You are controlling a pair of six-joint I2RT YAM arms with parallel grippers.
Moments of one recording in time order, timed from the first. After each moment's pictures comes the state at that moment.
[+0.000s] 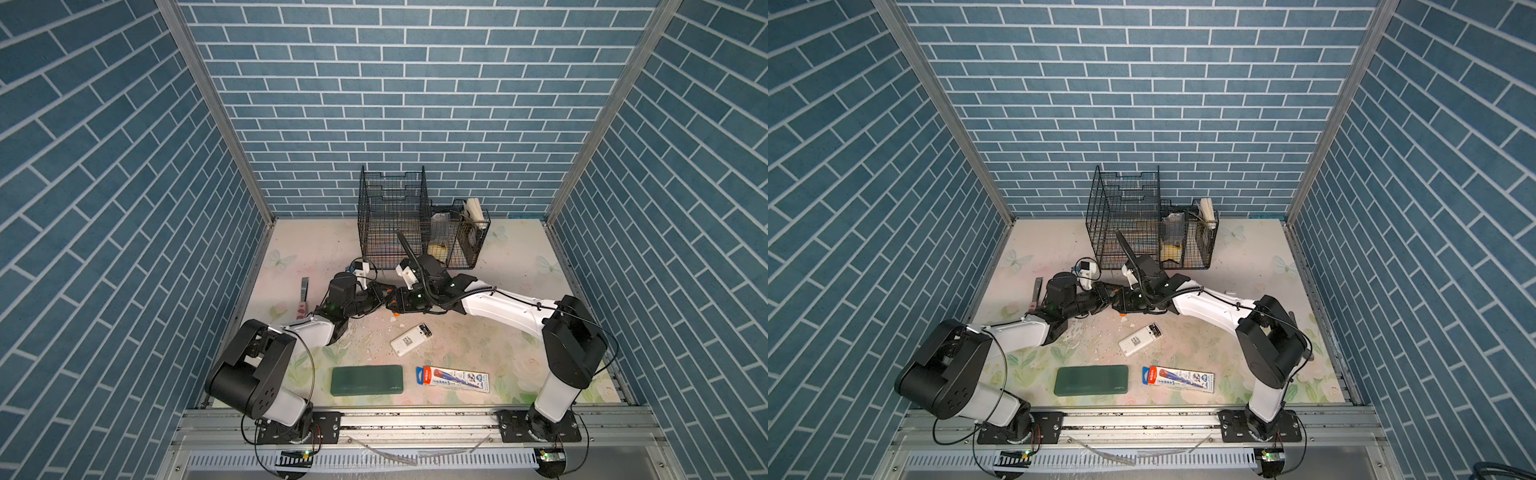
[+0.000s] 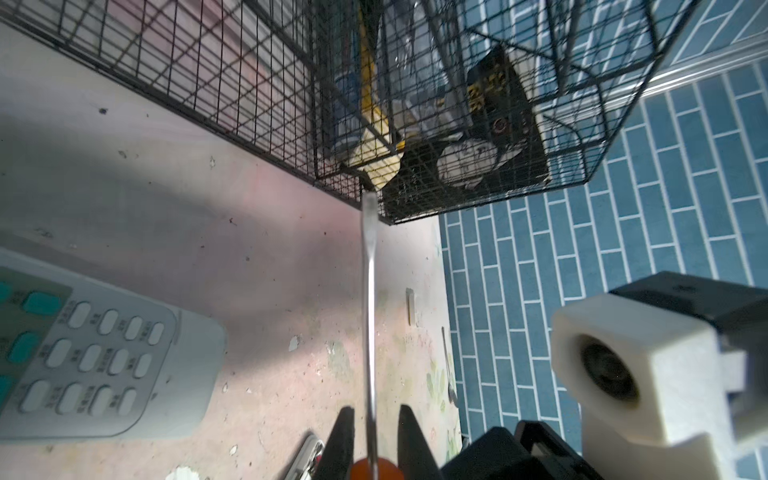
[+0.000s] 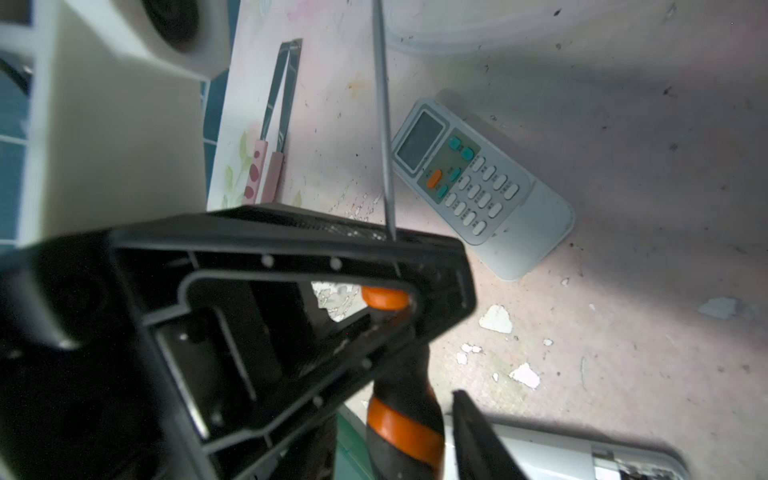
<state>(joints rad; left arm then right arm) -0.42 1.50 0.54 0.61 0.49 -1.05 0.88 1.74 1.24 -0.32 -0.33 0.65</state>
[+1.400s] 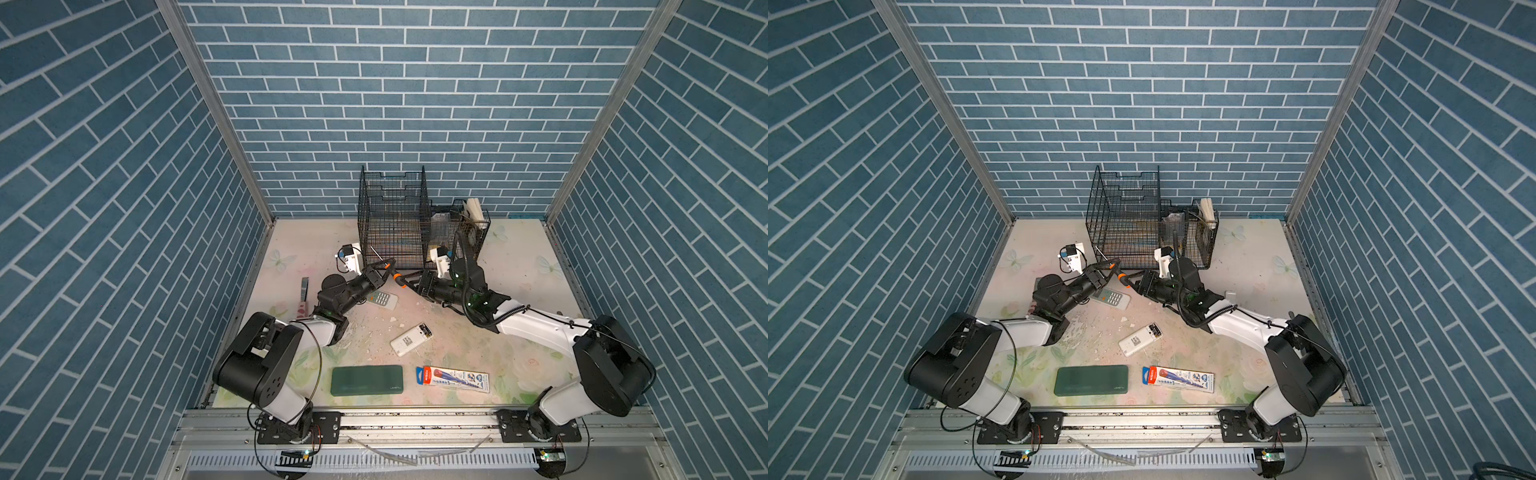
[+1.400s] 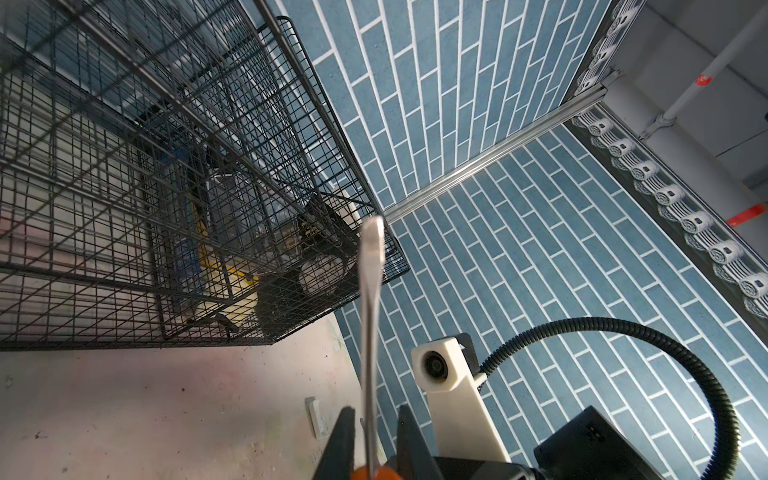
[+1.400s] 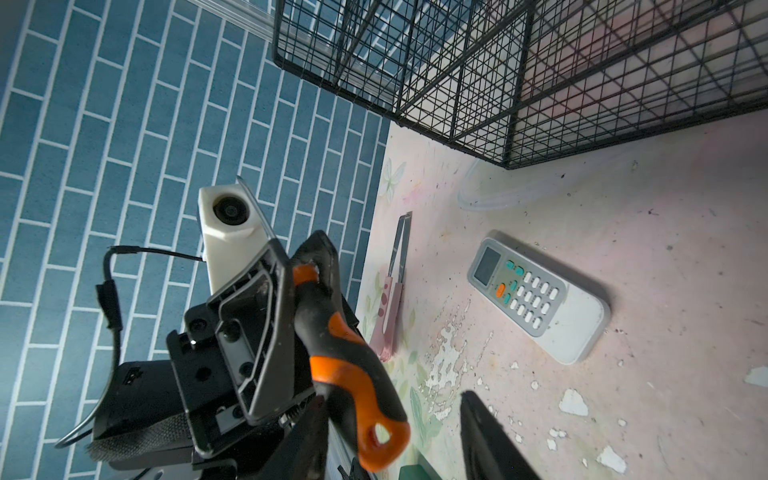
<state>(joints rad) -0.42 1.56 0.54 1.15 0.44 -1.13 0.75 1.52 0.86 0.35 -0.40 1.05</state>
